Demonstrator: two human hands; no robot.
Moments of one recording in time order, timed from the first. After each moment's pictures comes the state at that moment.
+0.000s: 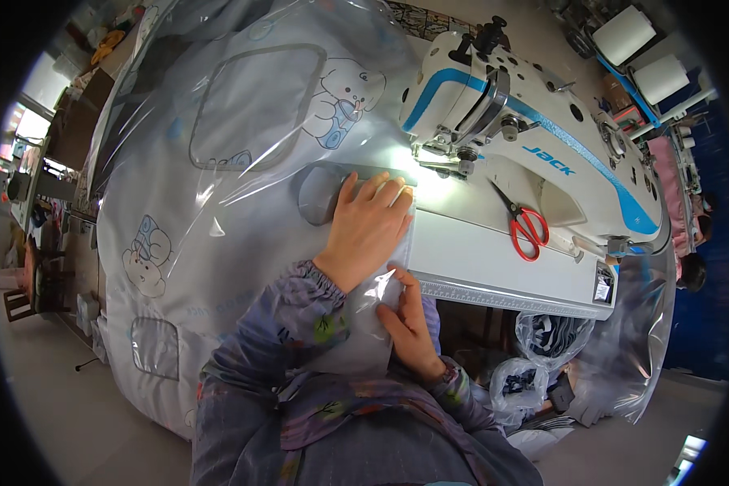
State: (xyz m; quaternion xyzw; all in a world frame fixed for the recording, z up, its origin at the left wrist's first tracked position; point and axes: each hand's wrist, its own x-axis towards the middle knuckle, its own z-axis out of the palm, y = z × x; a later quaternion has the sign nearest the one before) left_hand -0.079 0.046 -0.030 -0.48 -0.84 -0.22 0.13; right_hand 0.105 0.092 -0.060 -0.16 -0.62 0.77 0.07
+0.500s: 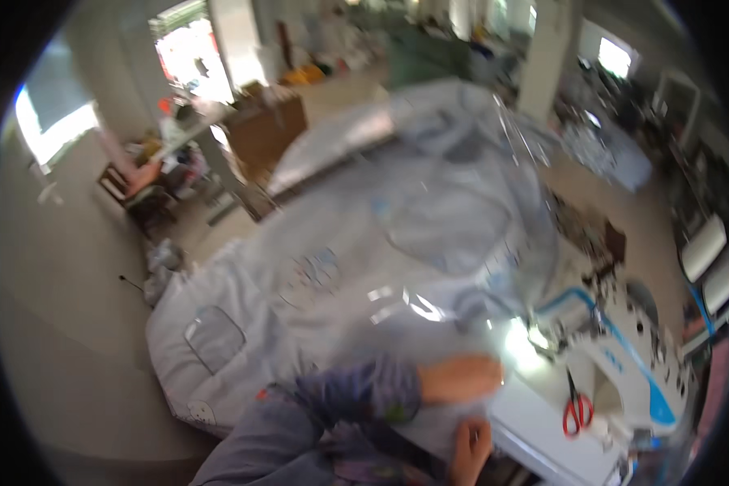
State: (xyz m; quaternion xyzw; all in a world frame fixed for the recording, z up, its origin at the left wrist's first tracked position) left_hand -0.082 0.017 -0.051 -0.62 -0.74 -0.27 0.01; right_hand 0.115 0.106 -0.071 -0.18 -0.78 0.59 0.09
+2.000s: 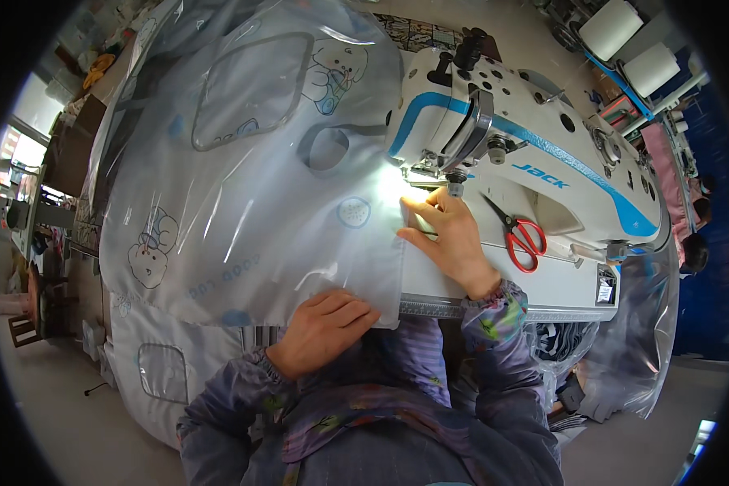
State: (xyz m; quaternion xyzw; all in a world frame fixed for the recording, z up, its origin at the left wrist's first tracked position) left_hand -0.045 -0.048 -0.015 -0.61 -0.73 -0.29 0.01; right_hand -0.009 0.230 -0.025 0.00 -0.95 0.24 0.20
